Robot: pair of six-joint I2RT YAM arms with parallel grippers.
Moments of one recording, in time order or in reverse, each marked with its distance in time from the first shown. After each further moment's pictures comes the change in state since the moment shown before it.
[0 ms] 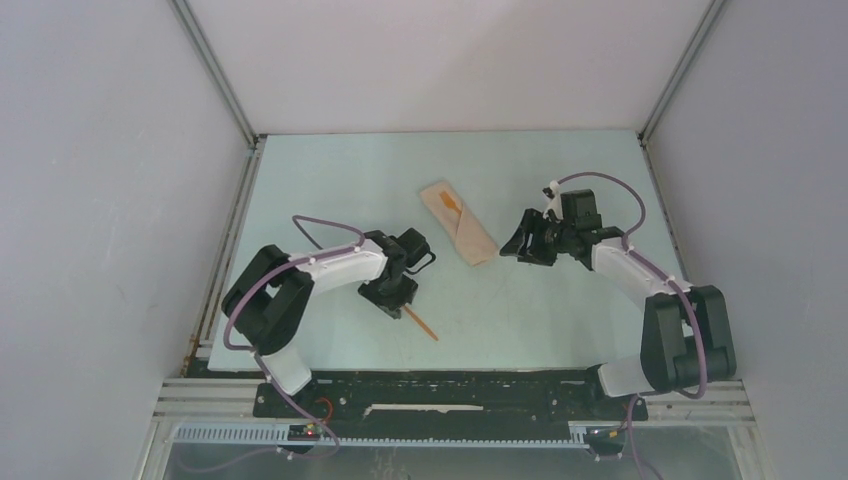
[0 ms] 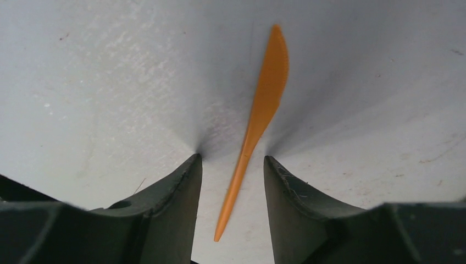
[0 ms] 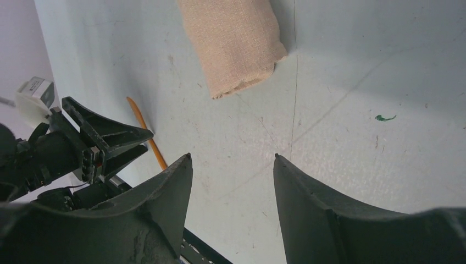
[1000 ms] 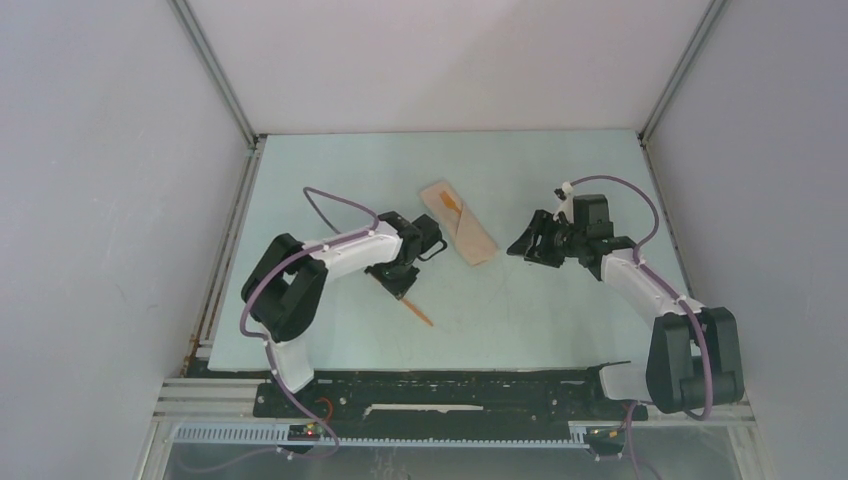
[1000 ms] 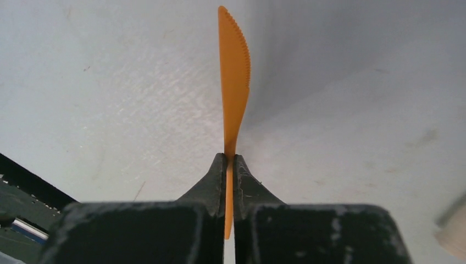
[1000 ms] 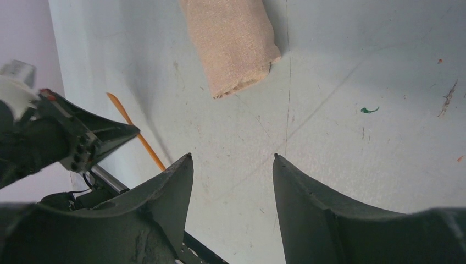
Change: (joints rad) left arm -0.006 0.126 0.203 -0.201 -0.106 0.040; right arm -0.043 -0.109 -0.070 0.035 -0.009 0.005
